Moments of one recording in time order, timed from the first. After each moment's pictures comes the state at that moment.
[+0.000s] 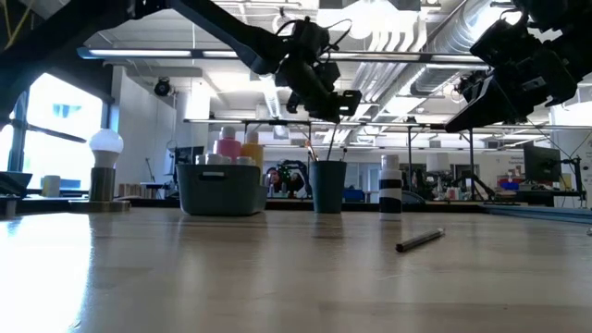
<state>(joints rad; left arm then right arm) 0.44 2.13 1.81 0.07 -0.50 0.05 0.12 0.68 0.29 -0.14 0.31 0.06</state>
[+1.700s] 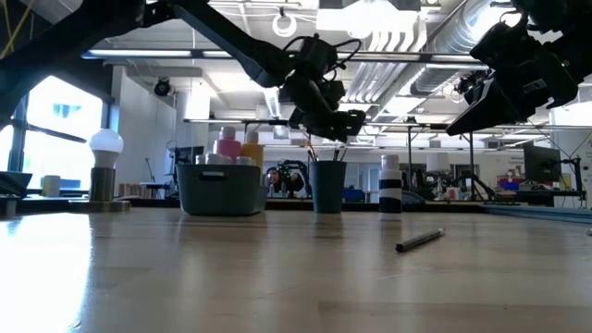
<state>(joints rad) 0.43 2.19 1.81 0.06 -0.51 0.04 0.12 0.68 0.29 -0.15 0.31 0.07</state>
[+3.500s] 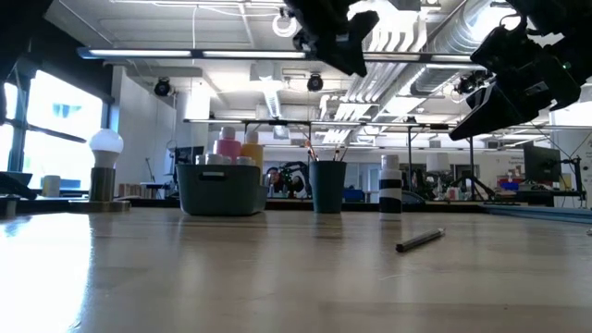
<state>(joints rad) 0.03 1.92 1.80 -0.46 -0.62 0.05 0.12 0.68 0.29 -0.19 0.31 0.11</state>
